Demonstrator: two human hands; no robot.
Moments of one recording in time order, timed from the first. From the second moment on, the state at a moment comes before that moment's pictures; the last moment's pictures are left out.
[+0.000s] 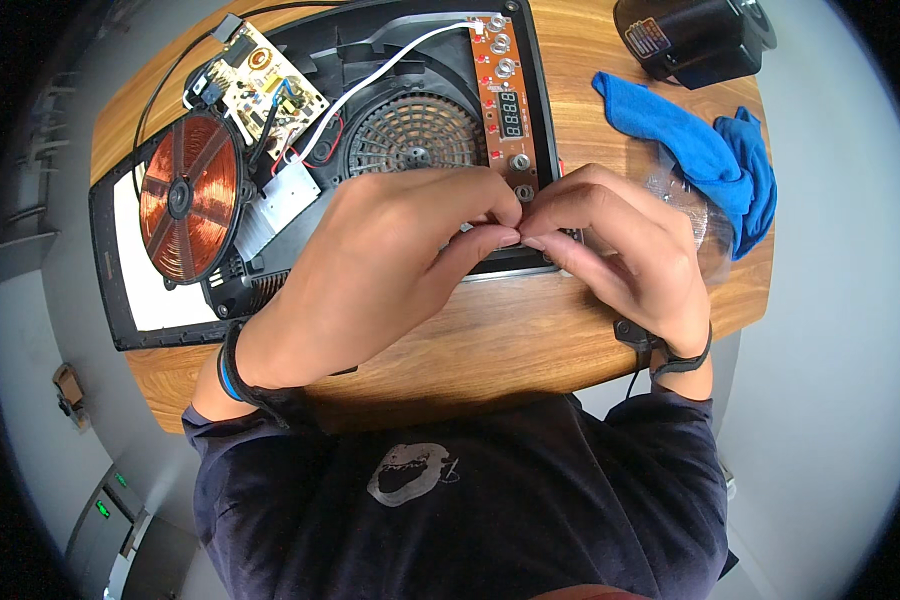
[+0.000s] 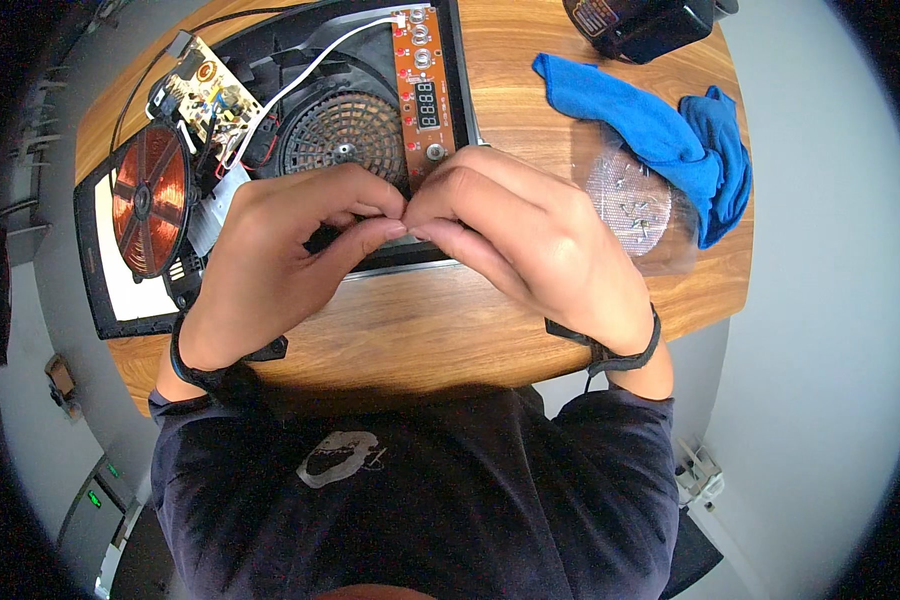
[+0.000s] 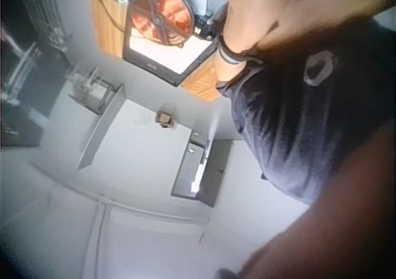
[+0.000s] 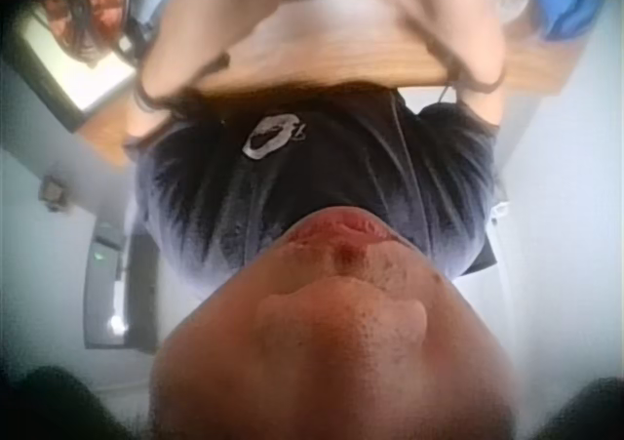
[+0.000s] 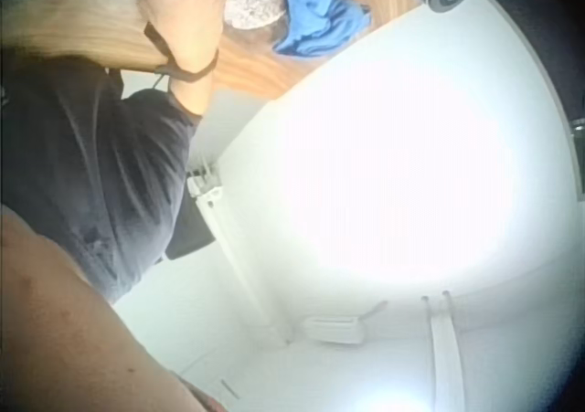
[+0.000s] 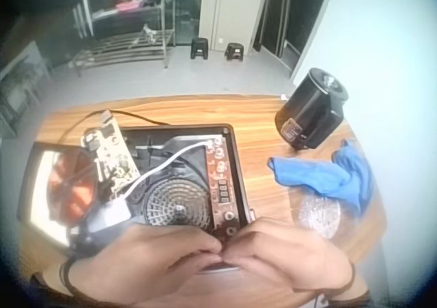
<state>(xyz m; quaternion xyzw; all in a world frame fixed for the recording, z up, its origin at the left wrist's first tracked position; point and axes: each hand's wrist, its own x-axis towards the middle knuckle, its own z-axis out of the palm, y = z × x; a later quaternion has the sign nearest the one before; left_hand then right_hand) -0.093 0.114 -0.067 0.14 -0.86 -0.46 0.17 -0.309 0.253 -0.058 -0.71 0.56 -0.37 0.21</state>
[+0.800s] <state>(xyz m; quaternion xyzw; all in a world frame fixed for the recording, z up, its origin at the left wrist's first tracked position) -0.087 0.098 -0.055 0.19 -0.87 -0.40 0.21 -0.348 0.270 -0.100 -0.58 0.79 -0.16 0.12</state>
